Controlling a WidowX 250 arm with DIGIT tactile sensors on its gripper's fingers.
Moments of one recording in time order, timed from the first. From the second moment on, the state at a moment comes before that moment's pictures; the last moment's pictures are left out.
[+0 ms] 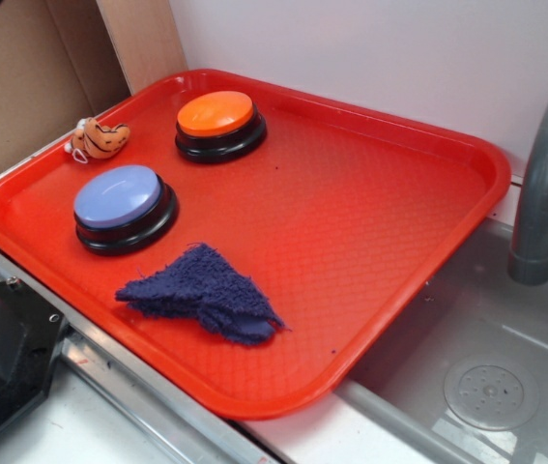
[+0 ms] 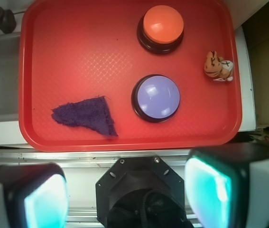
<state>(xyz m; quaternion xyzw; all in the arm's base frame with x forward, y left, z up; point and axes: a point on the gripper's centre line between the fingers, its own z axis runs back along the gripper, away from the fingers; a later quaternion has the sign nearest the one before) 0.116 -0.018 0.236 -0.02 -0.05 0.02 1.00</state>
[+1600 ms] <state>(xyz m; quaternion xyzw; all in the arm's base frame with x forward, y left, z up) 0.136 -0.041 0.038 0.01 -0.07 0.21 0.97</state>
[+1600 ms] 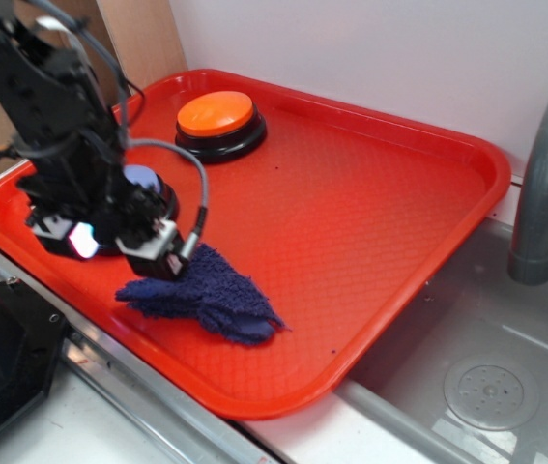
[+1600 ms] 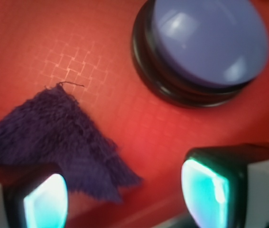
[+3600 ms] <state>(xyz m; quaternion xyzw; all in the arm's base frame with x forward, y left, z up) 0.164 -0.049 0.091 -0.02 -0.06 0.16 0.98</state>
